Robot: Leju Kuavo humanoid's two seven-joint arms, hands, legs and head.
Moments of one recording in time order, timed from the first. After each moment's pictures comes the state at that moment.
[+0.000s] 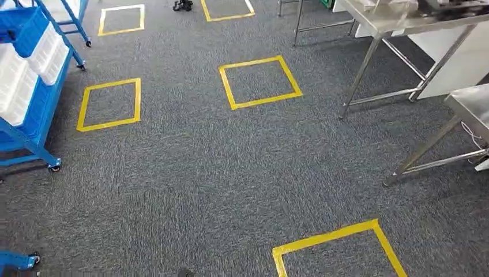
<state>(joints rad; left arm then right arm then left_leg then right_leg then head) -0.06 -0.09 -0.63 -0.17 0.20 0.39 -0.07 -0.05 0.03 0.05 -0.18 0.54 -0.28 0.08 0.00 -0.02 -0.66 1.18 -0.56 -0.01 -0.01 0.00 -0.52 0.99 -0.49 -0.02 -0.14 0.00</state>
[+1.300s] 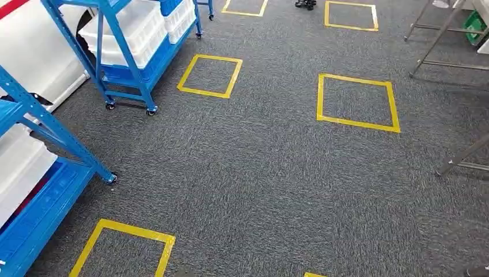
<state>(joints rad) -0.08 -0.09 -0.63 -0.17 0.20 0.38 -0.05 -0.05 0.04 0.08 -0.17 0.60 -0.29 0.09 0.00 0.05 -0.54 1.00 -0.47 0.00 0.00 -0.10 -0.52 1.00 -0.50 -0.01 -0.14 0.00</state>
